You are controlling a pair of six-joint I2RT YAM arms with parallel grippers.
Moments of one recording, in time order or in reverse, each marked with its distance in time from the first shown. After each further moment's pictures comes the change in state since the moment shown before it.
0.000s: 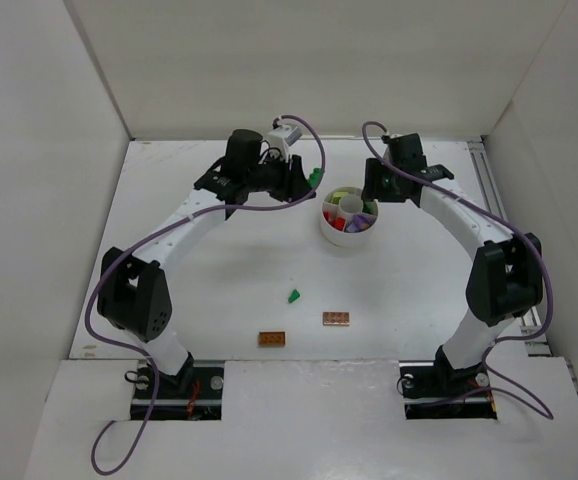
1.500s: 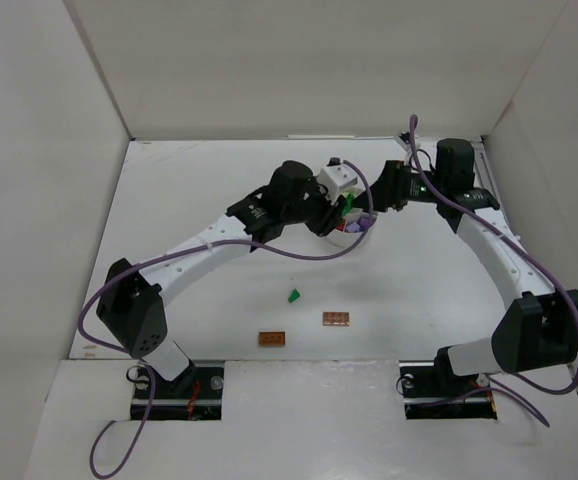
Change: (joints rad) left arm -0.304 -0.067 -0.063 0.005 -0.314 0.330; right arm -0.139 -0.322 -0.230 0.239 -0.952 0.069
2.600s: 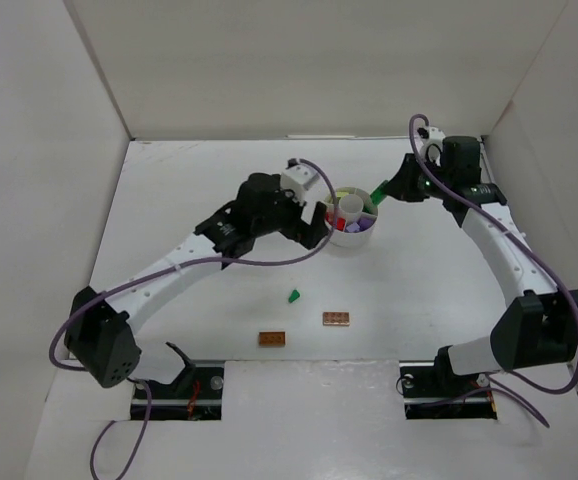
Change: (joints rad) left arm 0.026 -0.193 -0.200 0.042 -0.094 -0.180; right arm -0.034 0.013 0.060 -0.140 0.484 -0.114
